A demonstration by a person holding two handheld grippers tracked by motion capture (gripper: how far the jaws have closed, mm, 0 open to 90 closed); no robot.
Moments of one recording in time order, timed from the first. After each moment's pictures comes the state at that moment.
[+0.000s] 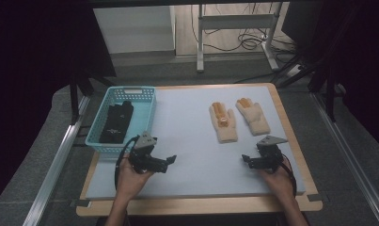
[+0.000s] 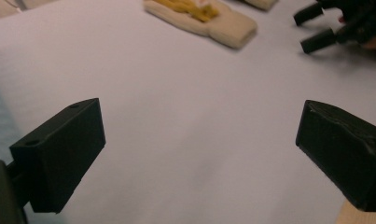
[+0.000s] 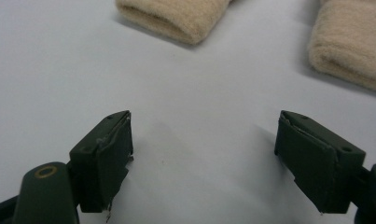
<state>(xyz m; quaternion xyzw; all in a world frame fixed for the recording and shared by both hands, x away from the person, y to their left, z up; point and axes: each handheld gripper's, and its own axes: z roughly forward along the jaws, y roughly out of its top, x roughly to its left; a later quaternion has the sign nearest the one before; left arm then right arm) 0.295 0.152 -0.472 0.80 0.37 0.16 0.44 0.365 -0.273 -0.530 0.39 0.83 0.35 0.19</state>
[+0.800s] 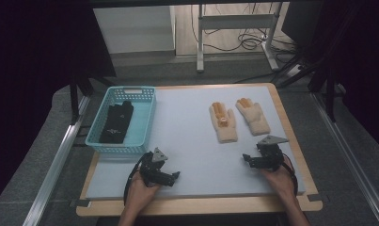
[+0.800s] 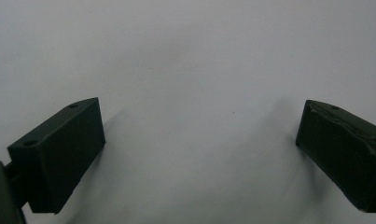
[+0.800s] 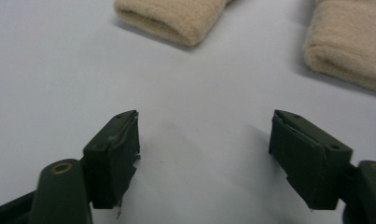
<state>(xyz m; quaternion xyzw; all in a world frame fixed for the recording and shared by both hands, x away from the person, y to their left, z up) 0.299 0.135 -0.549 0.84 0.40 0.14 0.35 0.365 -0.275 -0.527 0.40 0.83 0.35 0.19</state>
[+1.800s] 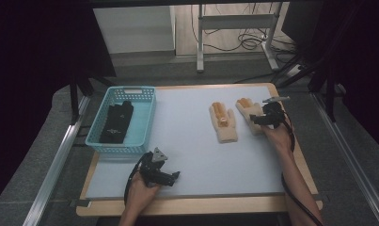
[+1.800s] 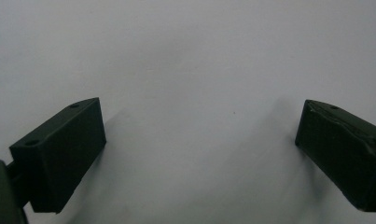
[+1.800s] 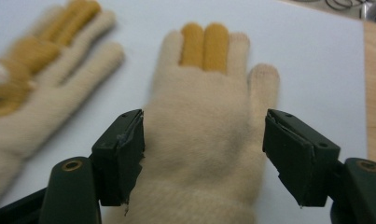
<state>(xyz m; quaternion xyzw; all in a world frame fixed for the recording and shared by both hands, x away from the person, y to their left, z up) 0.299 0.135 -0.549 0.84 0.40 0.14 0.35 0.511 -0.294 -0.499 0.45 0.79 0.33 0.24</state>
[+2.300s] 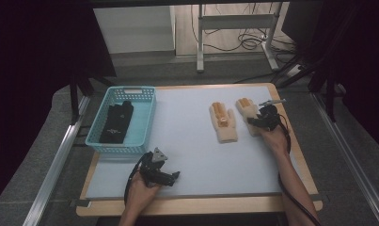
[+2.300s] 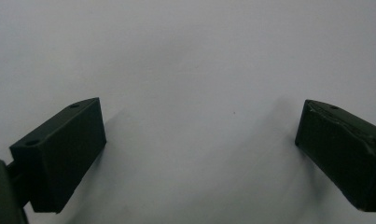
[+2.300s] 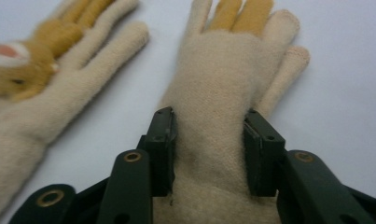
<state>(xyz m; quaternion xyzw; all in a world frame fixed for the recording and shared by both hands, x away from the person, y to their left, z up) 0.299 0.136 -0.549 0.84 0.40 0.14 0.35 0.513 -0.292 -0.516 0.45 0.80 0.35 0.18</state>
